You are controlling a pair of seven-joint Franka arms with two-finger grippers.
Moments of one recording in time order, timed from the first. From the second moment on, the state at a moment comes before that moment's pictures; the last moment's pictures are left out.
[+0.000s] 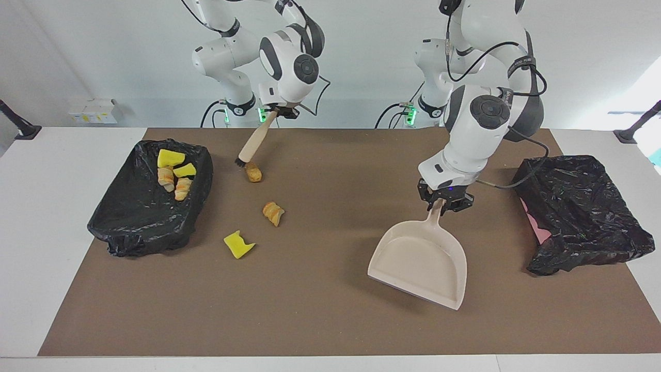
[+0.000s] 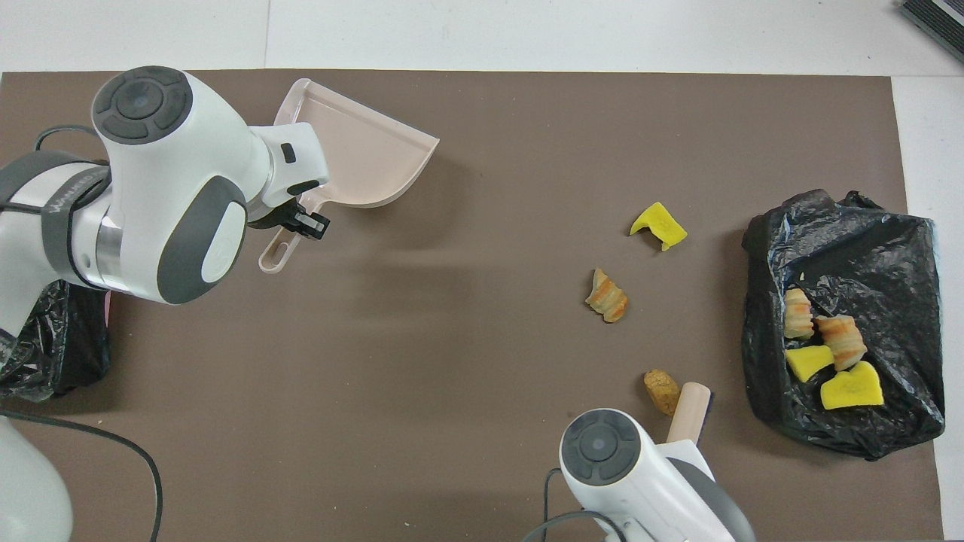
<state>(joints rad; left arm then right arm) -0.27 0.28 -0.05 -1.63 0.01 1.90 0.26 0.54 -0.26 0.09 -2.42 0.02 1.51 1.12</state>
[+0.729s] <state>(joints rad) -0.25 0.20 -0.06 -1.77 0.01 1.85 1.05 0.47 -0.37 0.09 -2.63 0.02 1.87 1.00</state>
